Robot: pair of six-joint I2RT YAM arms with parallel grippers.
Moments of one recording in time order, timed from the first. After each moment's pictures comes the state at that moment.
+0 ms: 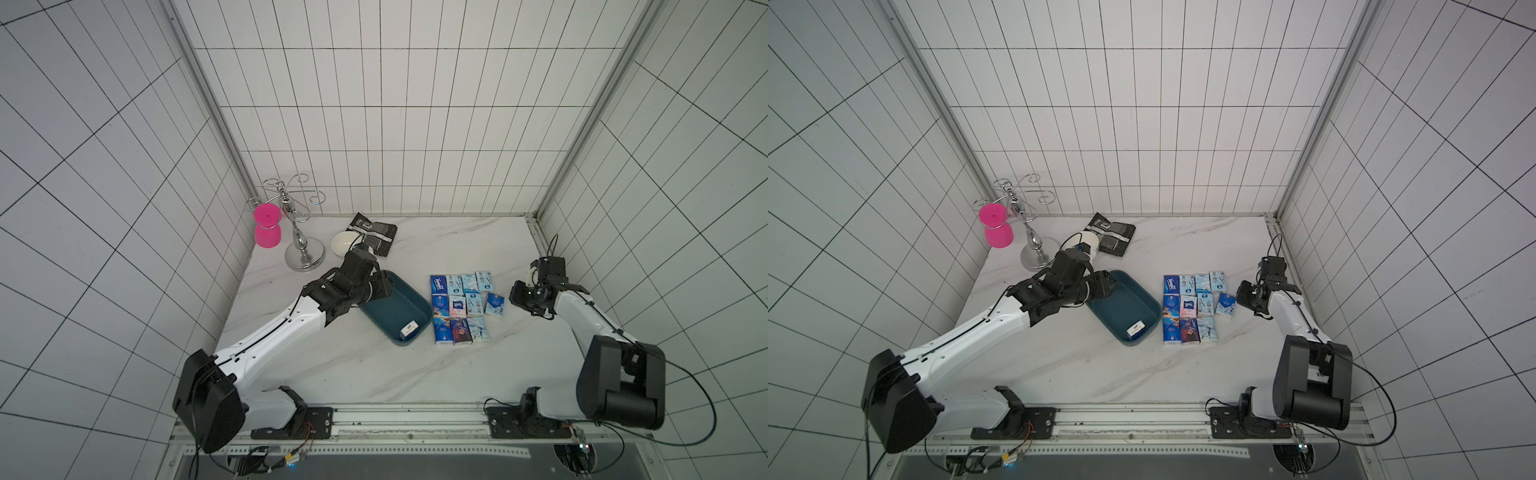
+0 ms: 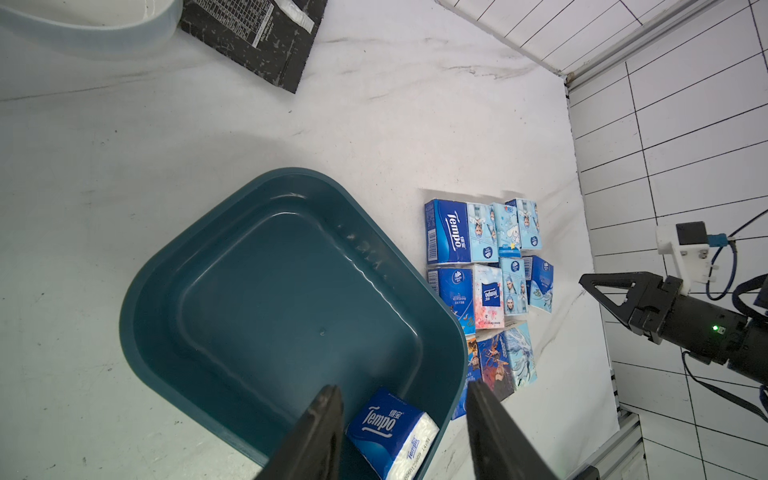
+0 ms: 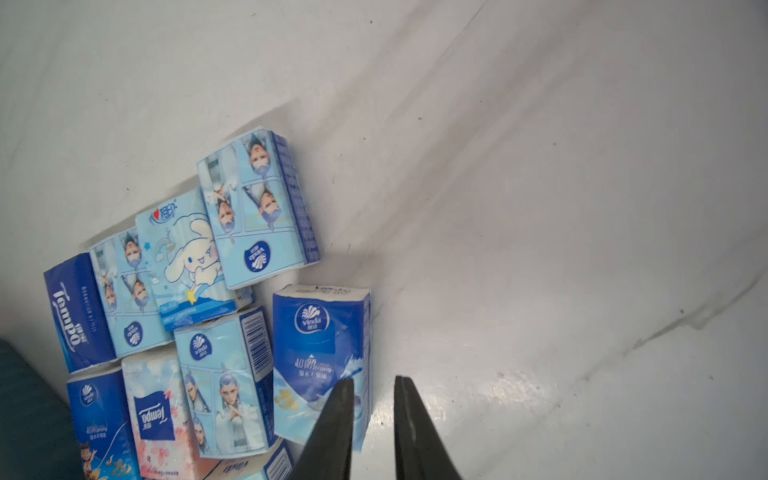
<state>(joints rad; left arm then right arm) -0.65 1.30 1.05 -0.47 0.06 -0.77 -0.09 1.41 0.83 -0.51 -0.18 0.24</state>
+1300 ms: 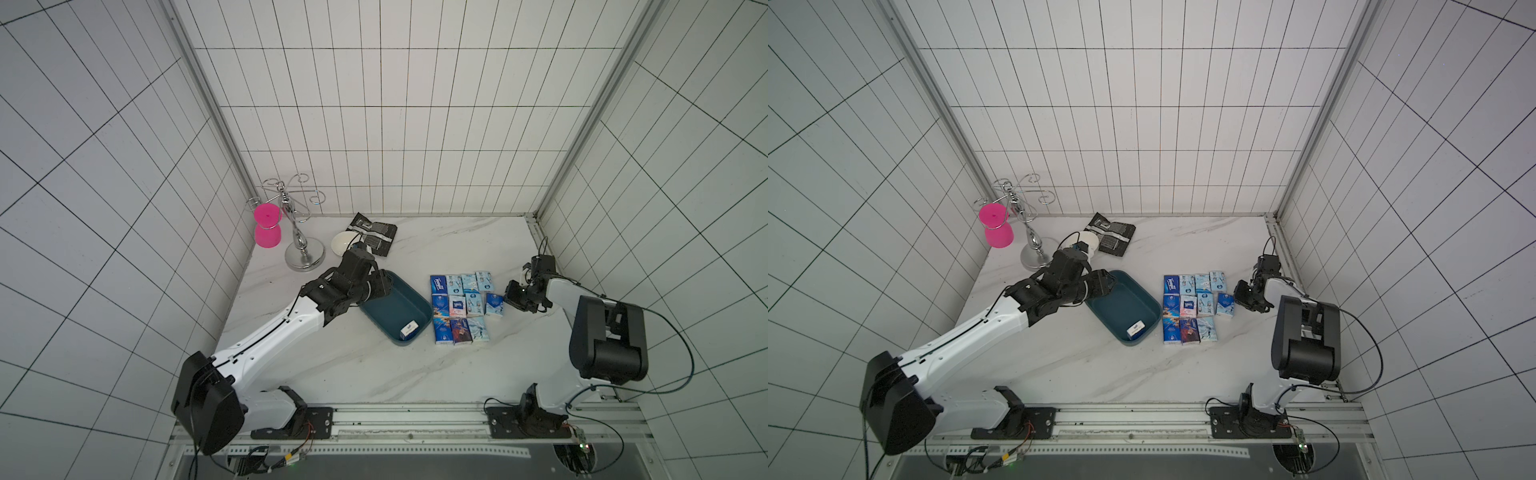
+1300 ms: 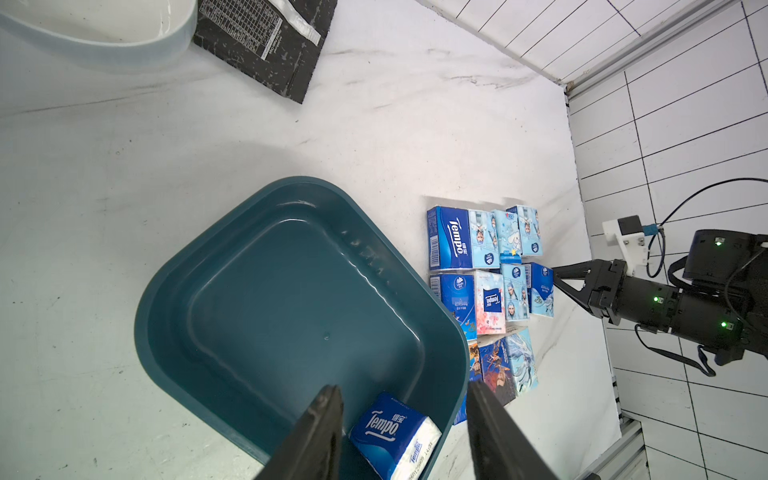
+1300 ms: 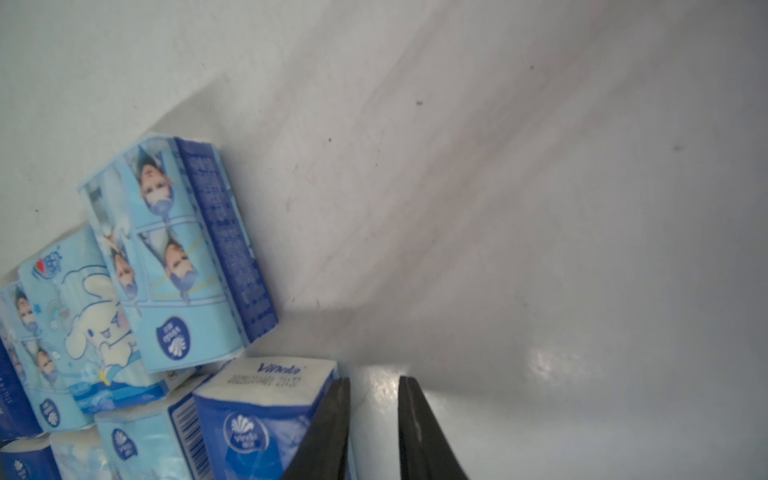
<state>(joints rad) -0.64 1.29 1.05 -0.47 0.05 -0.77 -0.09 1.65 0.90 -0.45 -0.25 0.23</state>
